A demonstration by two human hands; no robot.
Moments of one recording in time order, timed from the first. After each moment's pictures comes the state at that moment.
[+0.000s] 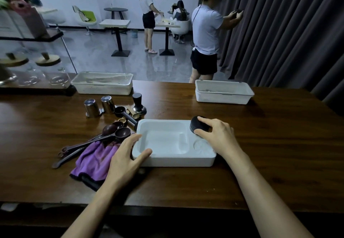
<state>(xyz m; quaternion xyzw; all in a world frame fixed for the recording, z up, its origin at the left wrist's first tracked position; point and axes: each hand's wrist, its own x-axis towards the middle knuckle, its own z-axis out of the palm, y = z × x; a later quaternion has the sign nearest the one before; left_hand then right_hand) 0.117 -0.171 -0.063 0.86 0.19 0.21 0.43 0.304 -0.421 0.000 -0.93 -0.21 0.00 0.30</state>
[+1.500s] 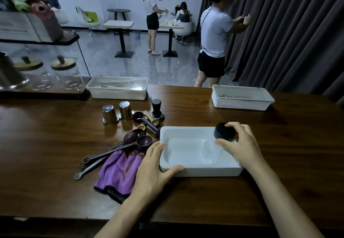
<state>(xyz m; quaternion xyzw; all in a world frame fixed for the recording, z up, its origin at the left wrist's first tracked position) 0.120 -0.161 -0.063 0.88 0.15 0.17 0.42 0.290 -0.398 -0.005 -0.92 -0.15 -0.03 0.35</state>
